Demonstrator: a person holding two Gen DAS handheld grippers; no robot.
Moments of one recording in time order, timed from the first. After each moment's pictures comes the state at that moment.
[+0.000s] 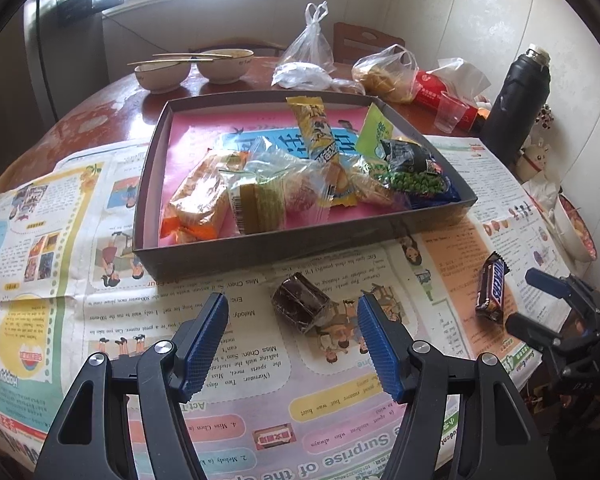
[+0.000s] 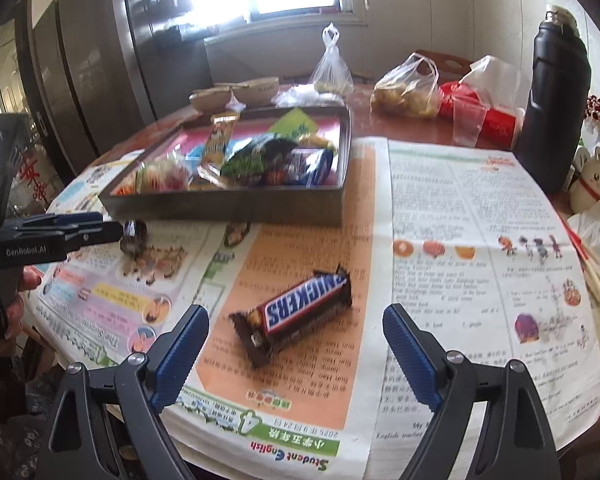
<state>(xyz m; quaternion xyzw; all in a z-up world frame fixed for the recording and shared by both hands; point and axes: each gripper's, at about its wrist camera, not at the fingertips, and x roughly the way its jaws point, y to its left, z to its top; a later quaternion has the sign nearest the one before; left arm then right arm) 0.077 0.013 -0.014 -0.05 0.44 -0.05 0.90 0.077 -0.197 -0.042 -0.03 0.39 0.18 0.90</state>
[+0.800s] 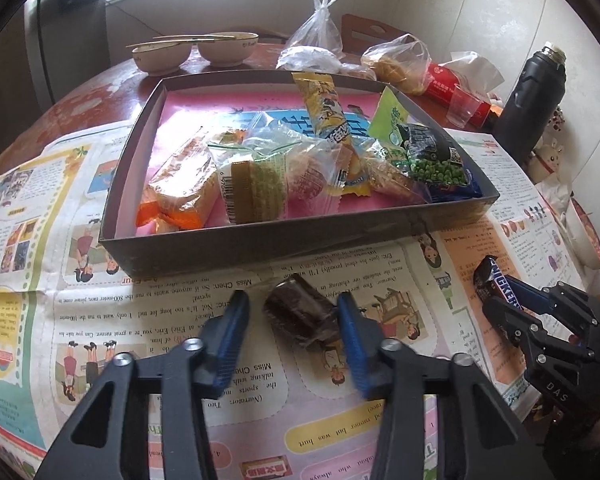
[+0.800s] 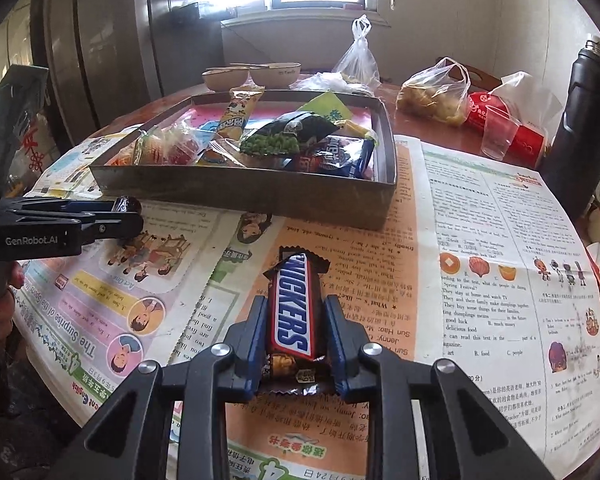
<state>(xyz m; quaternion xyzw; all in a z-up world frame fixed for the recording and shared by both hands) 0.095 0.011 -0.039 -0.06 0.44 -0.04 0.89 0.095 -0.161 -0.065 -0.08 0.39 0.18 0.90</state>
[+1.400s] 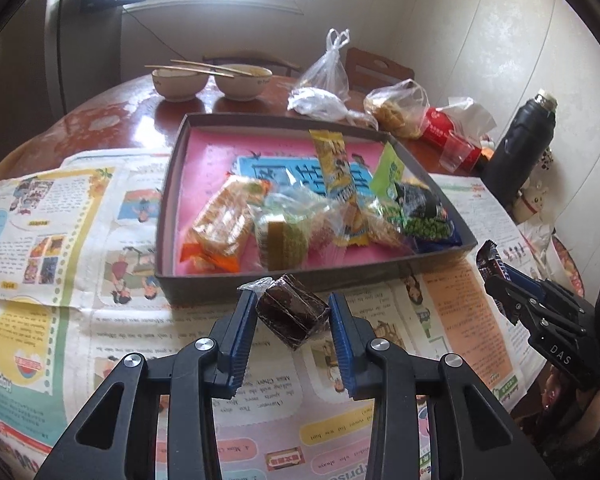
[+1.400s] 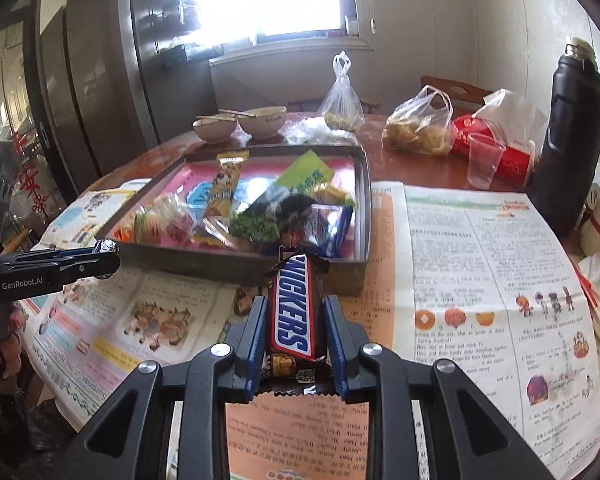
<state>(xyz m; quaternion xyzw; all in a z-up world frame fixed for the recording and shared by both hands) 0.082 0.041 -0.002 -0.11 0.40 -0.04 0.91 0.111 -0.170 -0.022 -0.03 0.34 0.18 0.92</state>
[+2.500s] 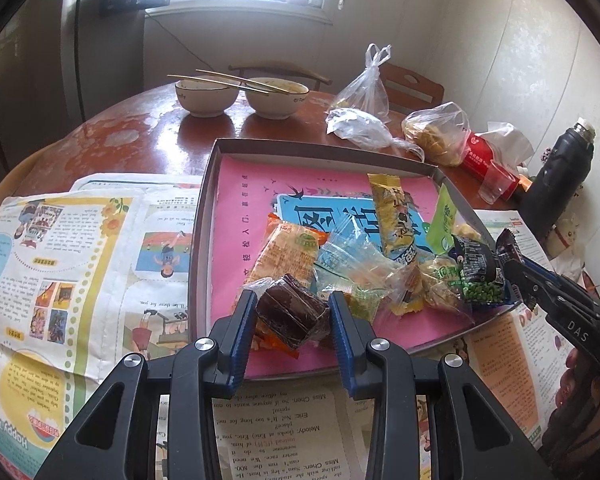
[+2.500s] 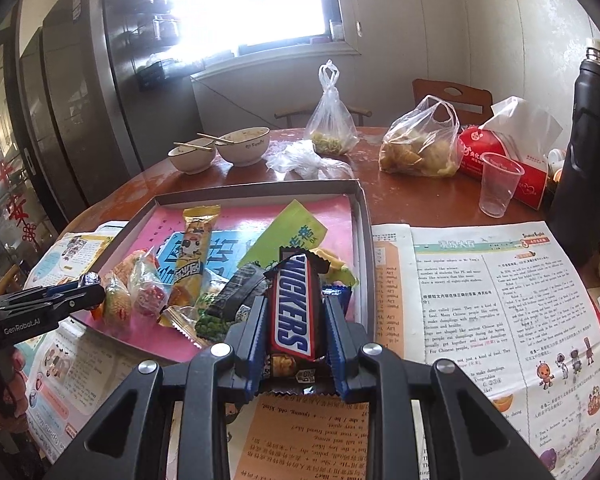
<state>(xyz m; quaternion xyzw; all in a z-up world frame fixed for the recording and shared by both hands) 0.136 0.065 -0.005 -0.10 0.39 0.01 0.92 0.185 -0.157 -0.014 0.00 0.34 0.16 0.93</state>
